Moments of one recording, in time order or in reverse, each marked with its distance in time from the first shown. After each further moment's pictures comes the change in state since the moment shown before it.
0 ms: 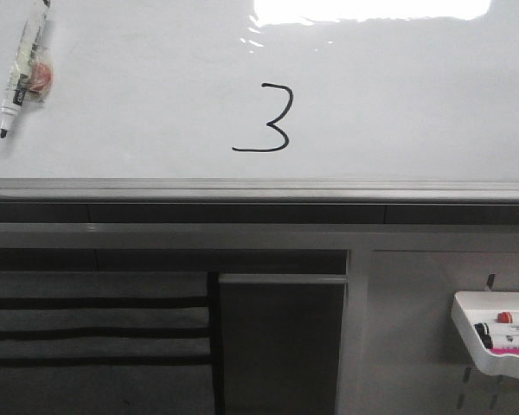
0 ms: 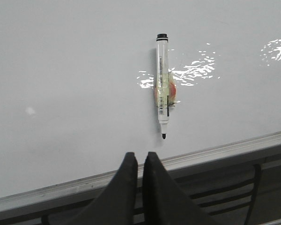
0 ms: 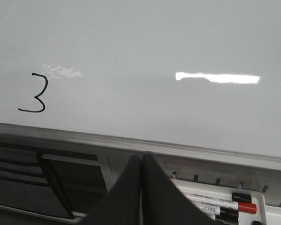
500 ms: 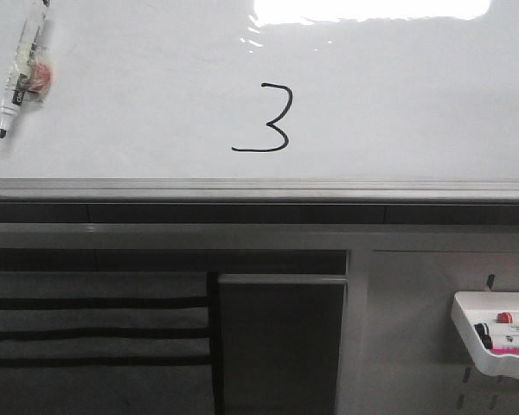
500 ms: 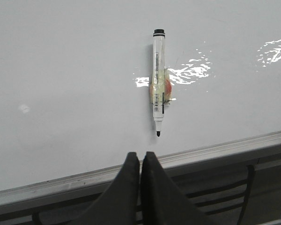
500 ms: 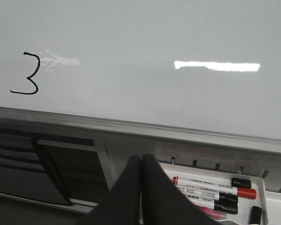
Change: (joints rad) left arm 0.003 -0.031 0.030 -0.019 -0.015 -0.005; right arm 0.000 -0.007 0.048 0.000 0.000 0.001
